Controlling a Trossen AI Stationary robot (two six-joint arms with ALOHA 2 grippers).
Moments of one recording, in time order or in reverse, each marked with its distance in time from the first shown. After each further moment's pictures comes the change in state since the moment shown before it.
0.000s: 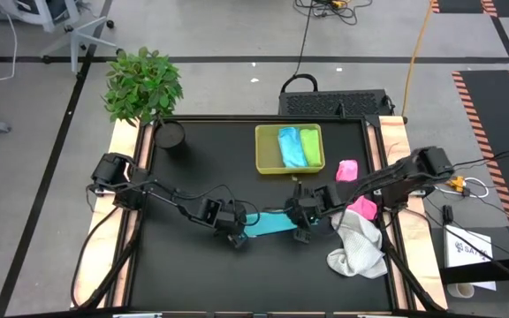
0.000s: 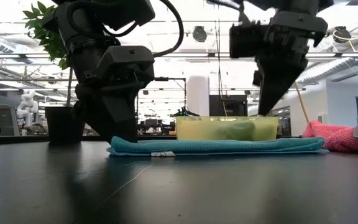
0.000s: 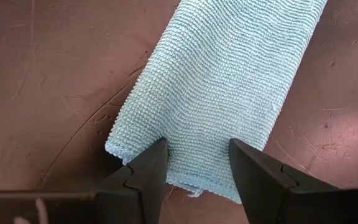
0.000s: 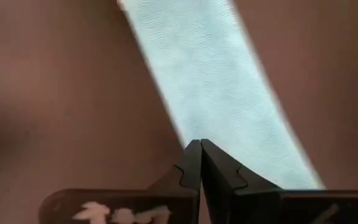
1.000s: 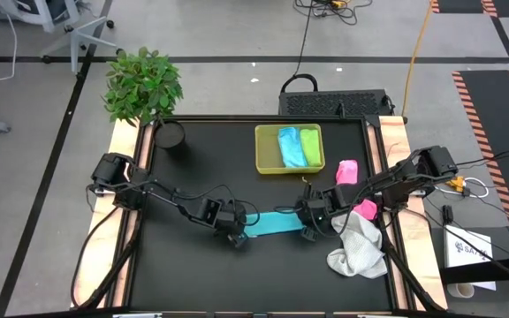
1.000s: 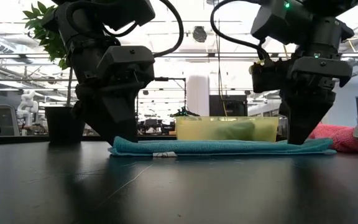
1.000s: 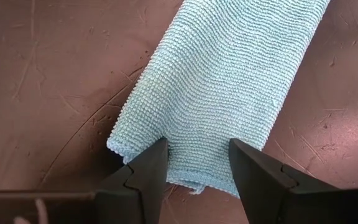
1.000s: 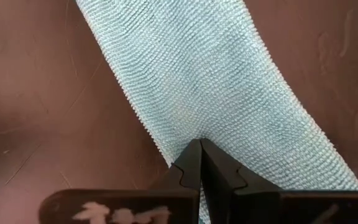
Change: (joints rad) left arm 0.000 -0.001 0.000 0.003 0.000 -0.002; right arm -0.002 -0.027 -0.249 0.138 -0.029 0.124
